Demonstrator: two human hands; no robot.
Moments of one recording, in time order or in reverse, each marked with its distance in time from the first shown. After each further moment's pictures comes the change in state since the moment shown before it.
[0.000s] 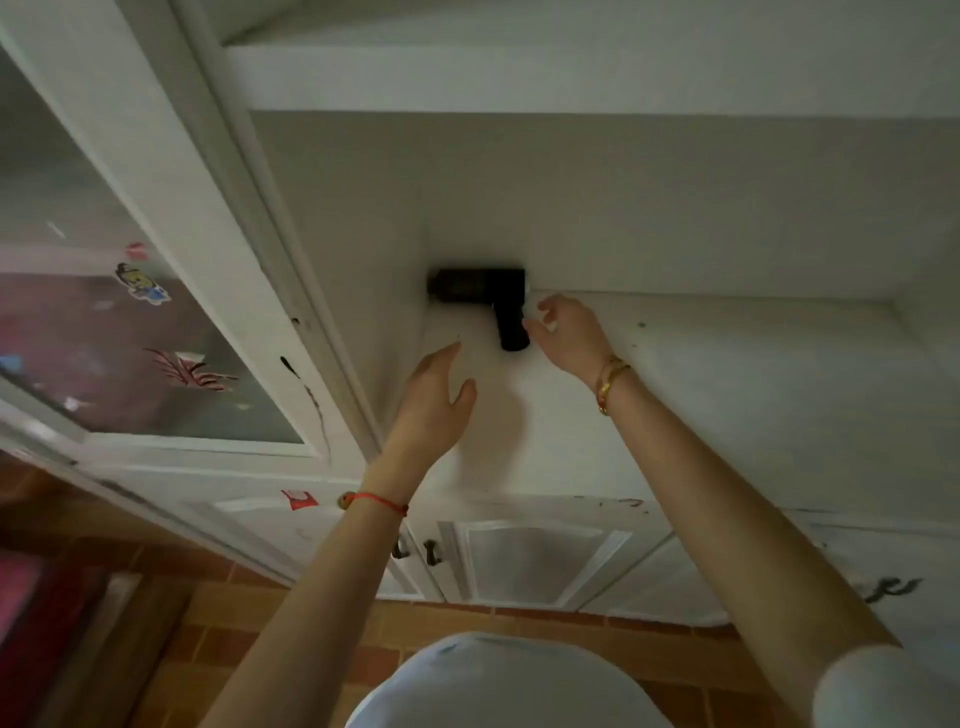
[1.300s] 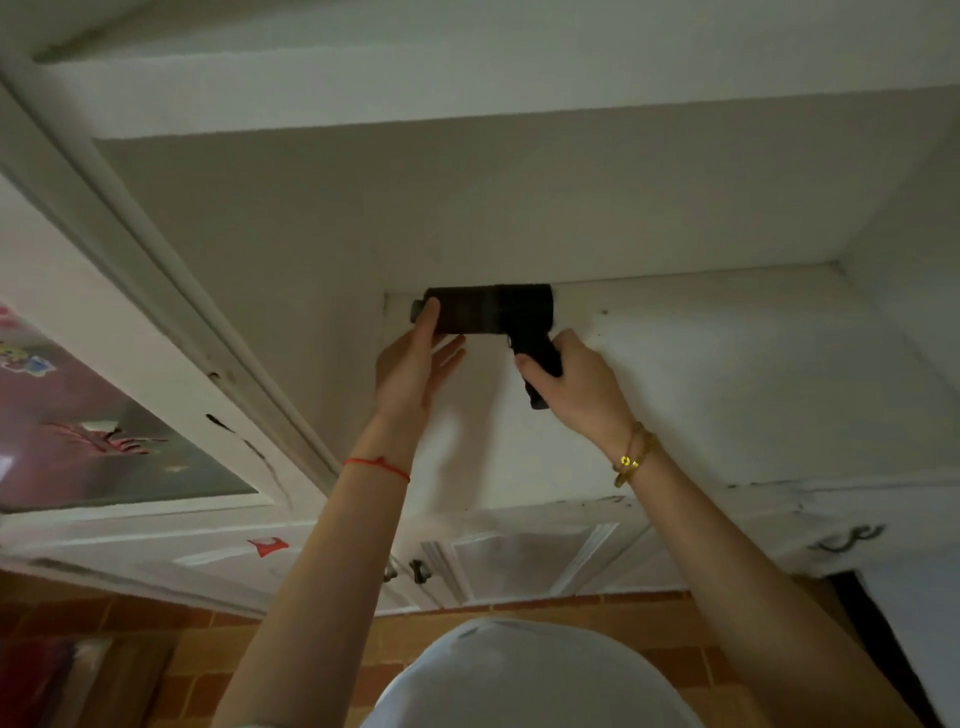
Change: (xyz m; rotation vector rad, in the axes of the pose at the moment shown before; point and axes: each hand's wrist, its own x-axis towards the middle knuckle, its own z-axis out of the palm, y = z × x) left_hand 0.066 0.025 0.018 -1.130 0.062 -0.420; right_hand -0.081 0.004 -0.023 0.132 0.081 0.161
